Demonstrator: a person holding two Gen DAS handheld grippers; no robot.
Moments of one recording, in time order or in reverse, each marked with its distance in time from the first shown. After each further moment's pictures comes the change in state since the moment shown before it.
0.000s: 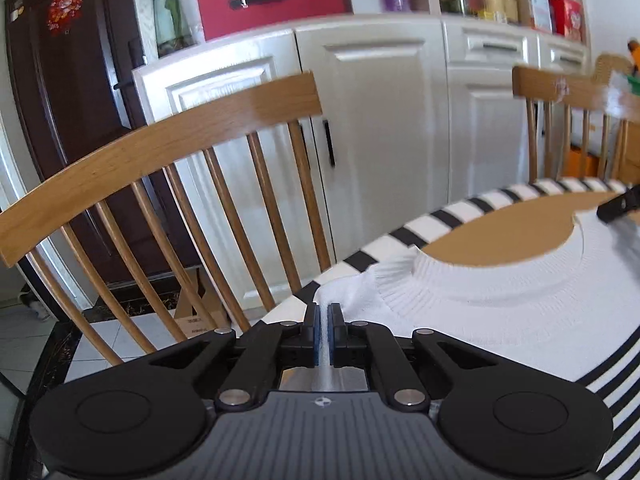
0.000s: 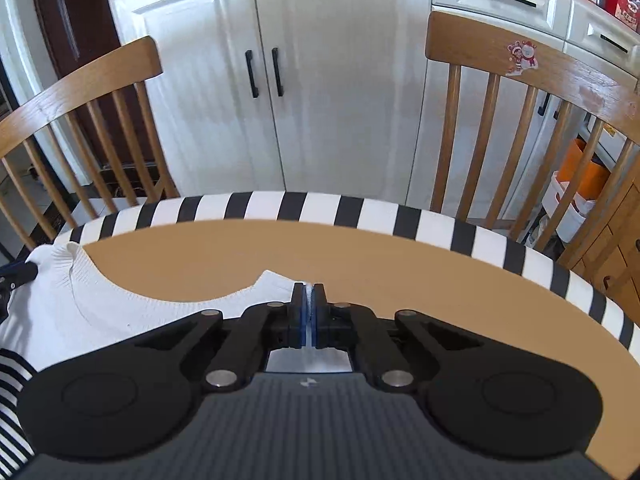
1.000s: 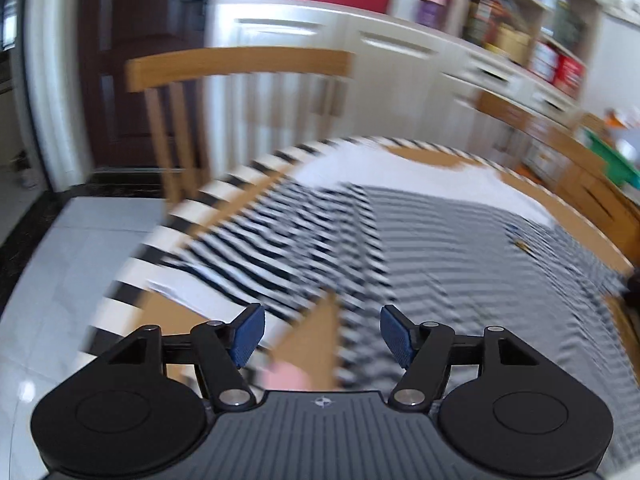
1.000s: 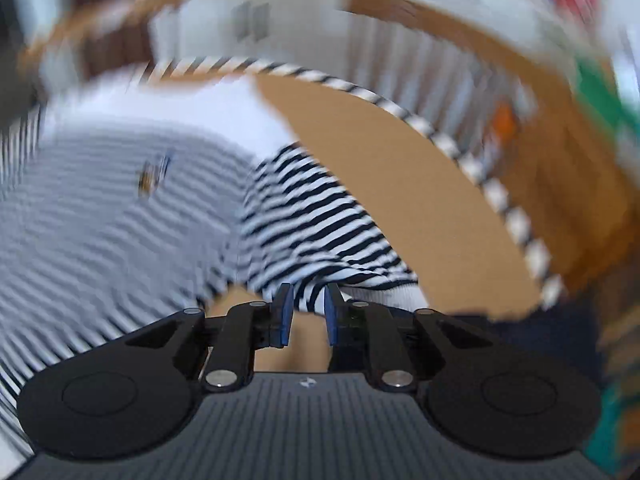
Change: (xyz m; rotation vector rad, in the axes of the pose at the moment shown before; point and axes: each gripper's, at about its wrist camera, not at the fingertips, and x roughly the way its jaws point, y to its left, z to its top) left arm -0.269 0.043 -0.142 -0.295 0.125 -0.179; right arm -0.209 -0.061 -0.198 -0.277 0.107 -0.153
